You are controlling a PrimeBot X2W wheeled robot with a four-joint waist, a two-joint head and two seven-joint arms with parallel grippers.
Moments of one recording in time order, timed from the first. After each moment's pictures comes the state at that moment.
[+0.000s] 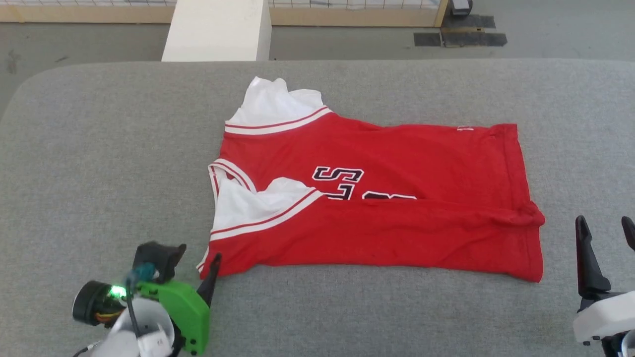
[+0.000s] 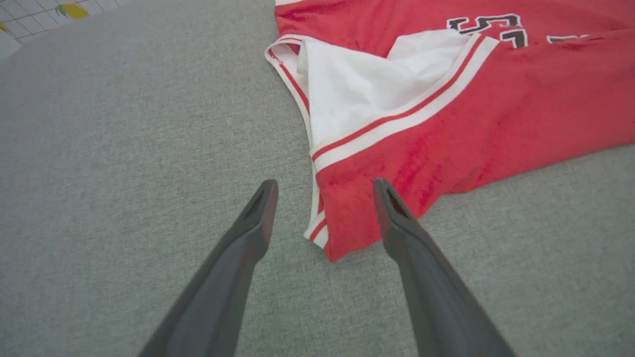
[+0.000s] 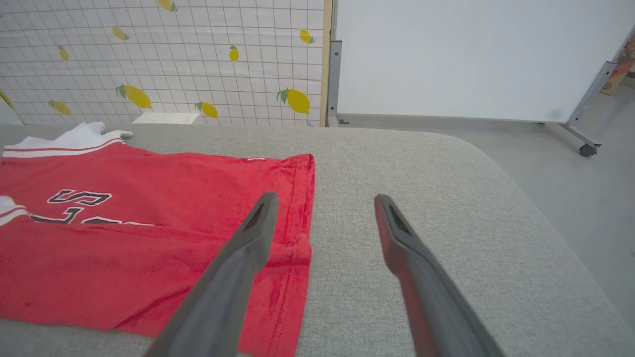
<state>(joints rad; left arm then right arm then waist) -0.10 0.50 -0.44 0.03 -0.45 0.10 0.16 0.10 -0.12 -0.25 -0.18 0.13 0.13 0.05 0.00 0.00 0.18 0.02</state>
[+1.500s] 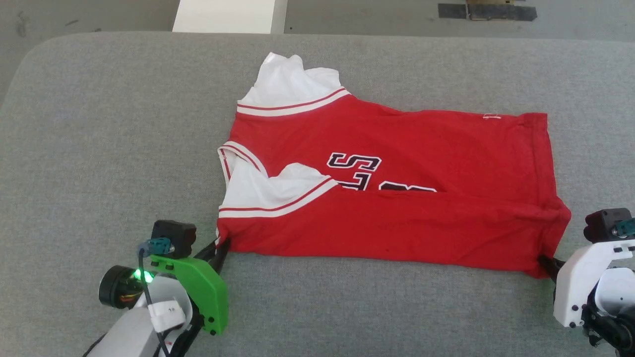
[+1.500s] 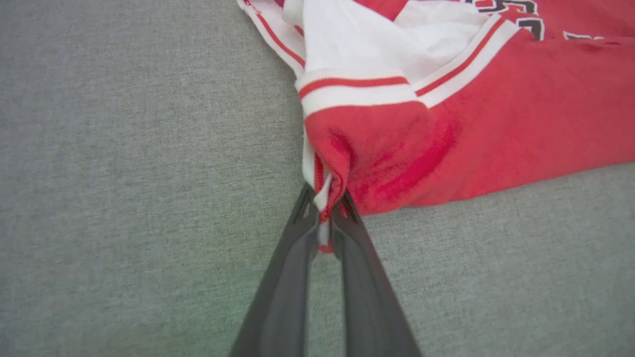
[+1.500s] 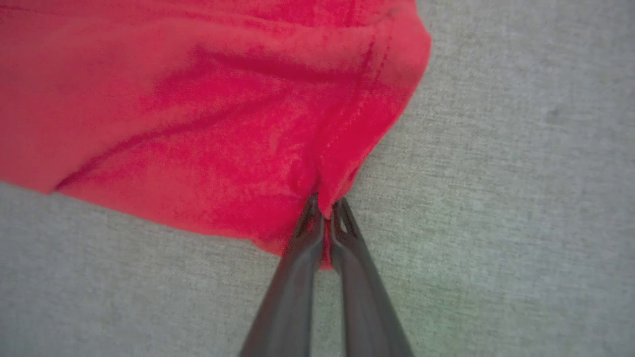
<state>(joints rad) -0.21 0.44 -0.47 0.11 -0.56 0.06 0.24 -0.11 -0.34 -0.03 0.15 0.40 0.13 0.67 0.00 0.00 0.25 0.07</state>
